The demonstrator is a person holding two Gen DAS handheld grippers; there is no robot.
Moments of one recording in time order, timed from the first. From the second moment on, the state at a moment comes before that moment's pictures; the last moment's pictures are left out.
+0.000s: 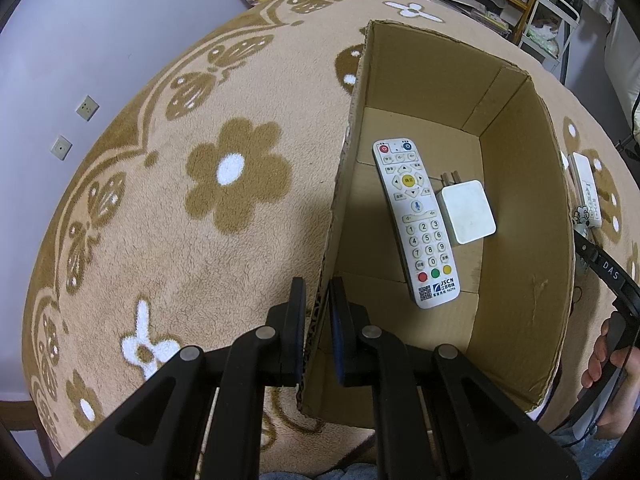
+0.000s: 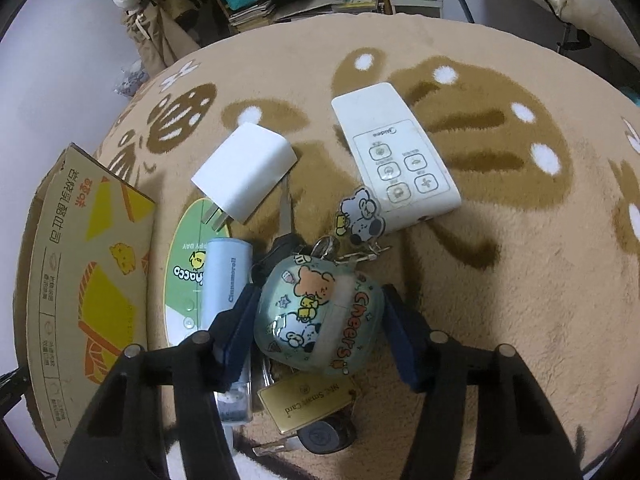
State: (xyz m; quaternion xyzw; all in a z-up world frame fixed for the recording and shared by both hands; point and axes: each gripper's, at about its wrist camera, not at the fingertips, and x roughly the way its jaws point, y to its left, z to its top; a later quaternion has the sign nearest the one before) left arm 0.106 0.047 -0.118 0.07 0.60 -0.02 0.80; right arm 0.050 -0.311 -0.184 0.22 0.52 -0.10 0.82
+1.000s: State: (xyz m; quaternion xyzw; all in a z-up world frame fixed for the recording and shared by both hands) left arm 0.106 0.045 -0.119 0.07 0.60 -0.01 0.80; right arm 0.054 -0.248 -0.054 0.18 0.39 0.01 0.90
